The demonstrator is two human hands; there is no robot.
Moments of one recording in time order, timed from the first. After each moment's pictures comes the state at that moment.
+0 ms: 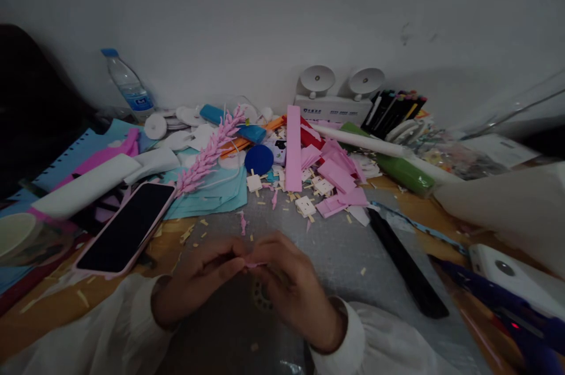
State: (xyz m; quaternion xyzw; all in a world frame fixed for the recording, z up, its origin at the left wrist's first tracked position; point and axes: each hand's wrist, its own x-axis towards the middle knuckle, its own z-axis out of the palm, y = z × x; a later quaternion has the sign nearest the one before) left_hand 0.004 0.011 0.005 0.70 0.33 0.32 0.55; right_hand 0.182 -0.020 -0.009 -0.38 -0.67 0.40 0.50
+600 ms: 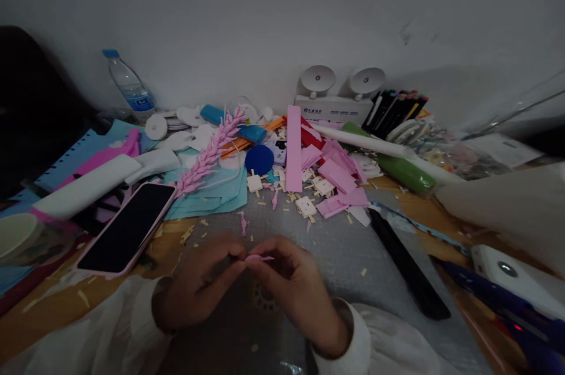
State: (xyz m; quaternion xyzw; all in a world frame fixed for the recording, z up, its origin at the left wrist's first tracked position) left_hand 0.004 0.007 0.000 0.79 0.32 0.38 0.36; right_hand 0.176 -0.021 -0.008 -0.50 -0.46 0.58 0.45
